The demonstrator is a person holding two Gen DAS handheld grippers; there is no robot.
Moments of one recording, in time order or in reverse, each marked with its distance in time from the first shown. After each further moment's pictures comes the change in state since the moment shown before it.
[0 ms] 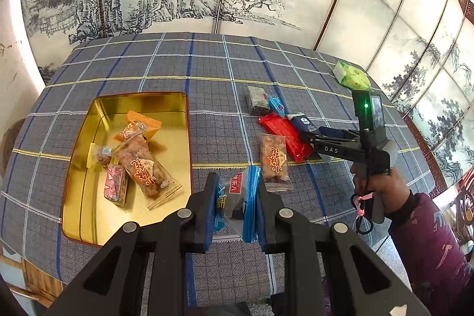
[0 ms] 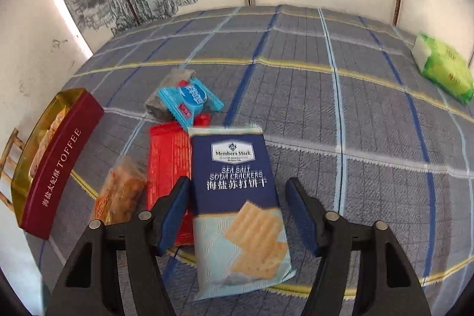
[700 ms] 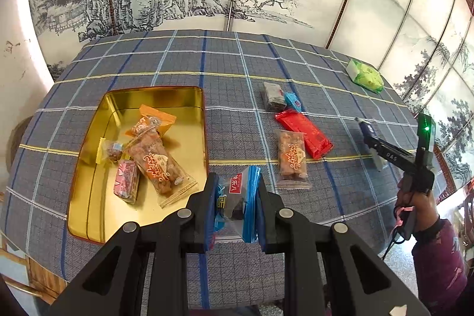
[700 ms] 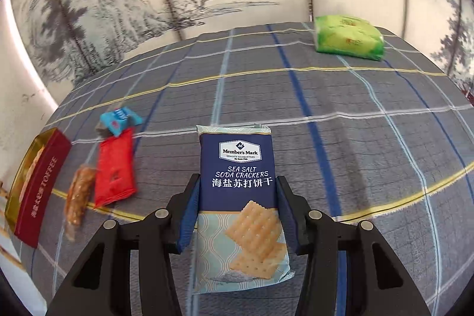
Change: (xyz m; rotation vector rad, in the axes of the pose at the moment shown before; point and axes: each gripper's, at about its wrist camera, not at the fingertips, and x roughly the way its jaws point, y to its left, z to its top) left arm 0.008 0.011 -0.009 -0.004 -0.006 0.067; right arm -0.065 -0.074 -0.057 0.235 -0.158 -0.170
